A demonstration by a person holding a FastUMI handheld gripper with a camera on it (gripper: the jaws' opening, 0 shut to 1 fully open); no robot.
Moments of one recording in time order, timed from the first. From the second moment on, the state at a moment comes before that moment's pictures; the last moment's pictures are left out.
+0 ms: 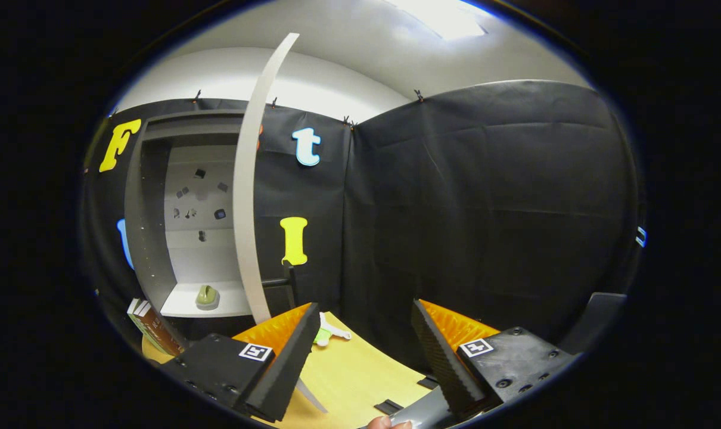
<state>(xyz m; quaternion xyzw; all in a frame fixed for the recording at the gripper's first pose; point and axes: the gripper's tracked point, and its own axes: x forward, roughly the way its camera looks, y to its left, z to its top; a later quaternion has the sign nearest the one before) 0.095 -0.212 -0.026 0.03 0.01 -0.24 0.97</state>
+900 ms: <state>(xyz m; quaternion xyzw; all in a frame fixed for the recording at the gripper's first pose) 0.108 -0.156 -0.034 0.06 0.03 -0.21 0.98</state>
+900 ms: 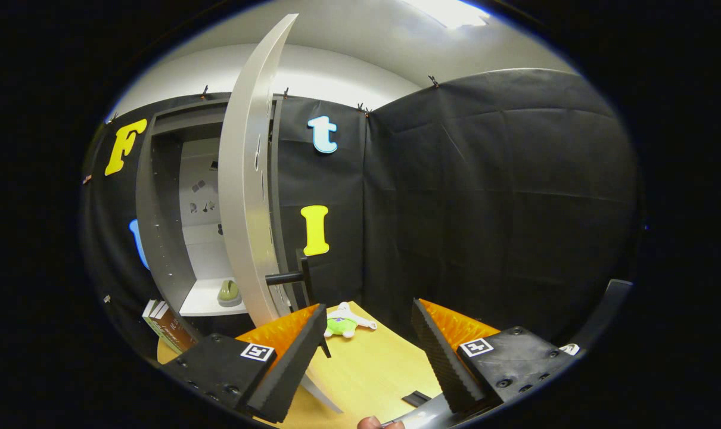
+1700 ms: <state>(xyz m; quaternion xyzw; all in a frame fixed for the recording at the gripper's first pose) 0.123 -0.025 -0.039 0.09 0.05 -0.08 0.99</state>
